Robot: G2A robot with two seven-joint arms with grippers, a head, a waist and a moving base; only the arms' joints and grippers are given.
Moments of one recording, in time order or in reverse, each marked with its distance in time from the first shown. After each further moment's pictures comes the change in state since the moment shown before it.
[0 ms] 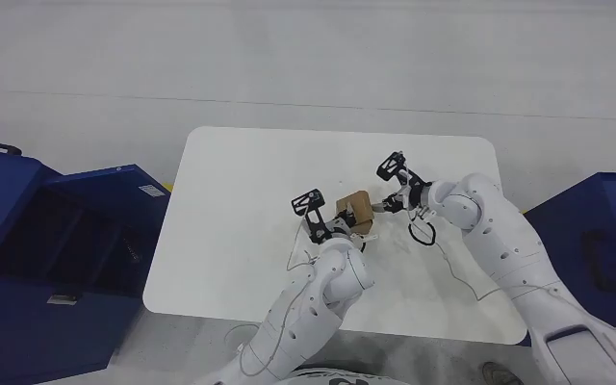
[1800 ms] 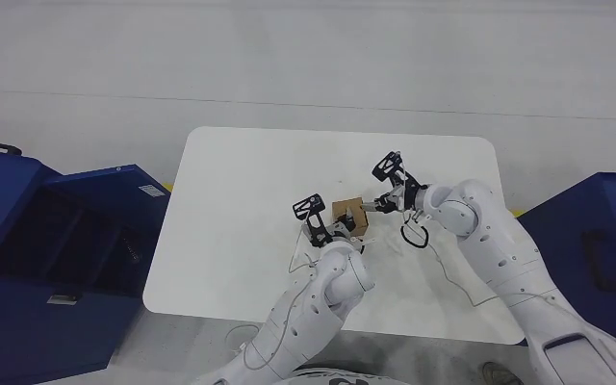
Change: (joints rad) left arm -0.004 0.000 0.012 0.055 -0.080 0.000 0.083; right arm -0.049 -0.011 -0.002 -0.059 -0.005 0.022 -0.066
